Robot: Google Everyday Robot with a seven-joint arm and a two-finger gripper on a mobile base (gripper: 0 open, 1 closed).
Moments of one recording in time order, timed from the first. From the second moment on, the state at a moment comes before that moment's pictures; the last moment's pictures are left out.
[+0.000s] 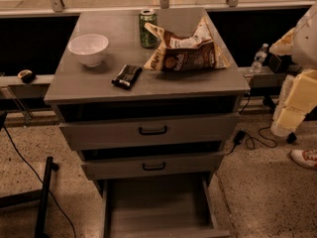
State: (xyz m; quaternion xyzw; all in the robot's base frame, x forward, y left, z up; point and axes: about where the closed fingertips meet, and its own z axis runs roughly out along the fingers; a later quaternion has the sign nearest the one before) arm 0.438 -0.217 0.976 -0.60 0.78 -0.03 0.16
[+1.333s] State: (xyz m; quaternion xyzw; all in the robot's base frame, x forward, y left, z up) arm 0.640 -0.142 1.013 -0.63 0.68 -0.17 0.33
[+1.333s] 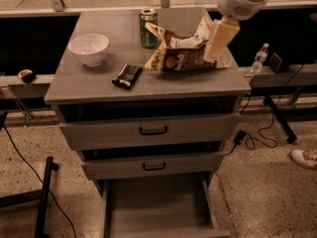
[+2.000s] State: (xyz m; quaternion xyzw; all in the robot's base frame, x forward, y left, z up) arm 0.721 -0.078 0.933 -0.67 0.65 -0.08 0.36
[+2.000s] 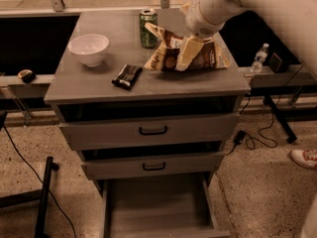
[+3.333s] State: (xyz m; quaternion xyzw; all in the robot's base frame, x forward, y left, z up) arm 0.712 -0.077 0.923 -0.64 0.65 0.01 0.41
